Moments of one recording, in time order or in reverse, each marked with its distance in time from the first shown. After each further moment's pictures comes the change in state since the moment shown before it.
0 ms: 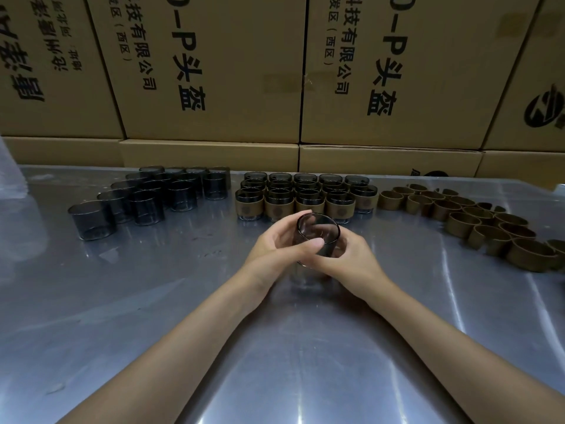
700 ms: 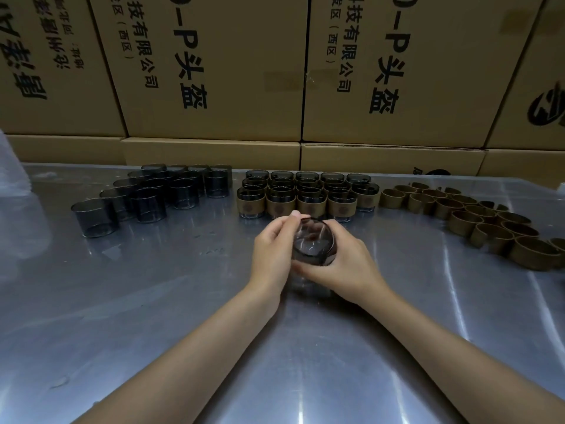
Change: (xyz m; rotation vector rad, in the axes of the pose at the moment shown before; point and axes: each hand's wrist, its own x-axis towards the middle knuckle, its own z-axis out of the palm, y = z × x) left_hand 0.000 -0.004 0.018 -0.020 0.367 -0.015; right_hand -0.009 -0.010 0.007 -0.380 0.019 -0.090
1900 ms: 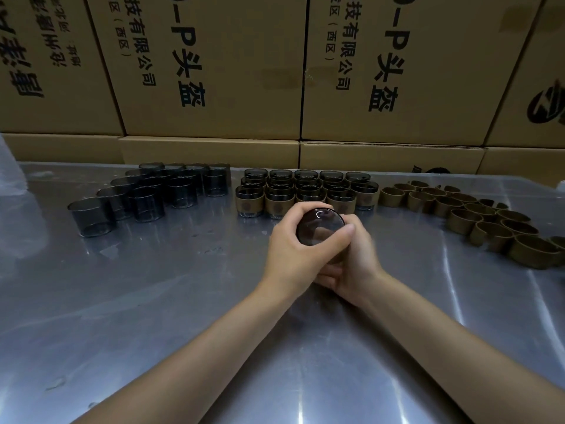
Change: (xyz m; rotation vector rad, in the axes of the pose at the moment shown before) left_hand -0.017 0.012 0.017 0.190 -0.105 0.334; right_hand 0.010 -0.022 0.000 1.074 -0.086 0.703
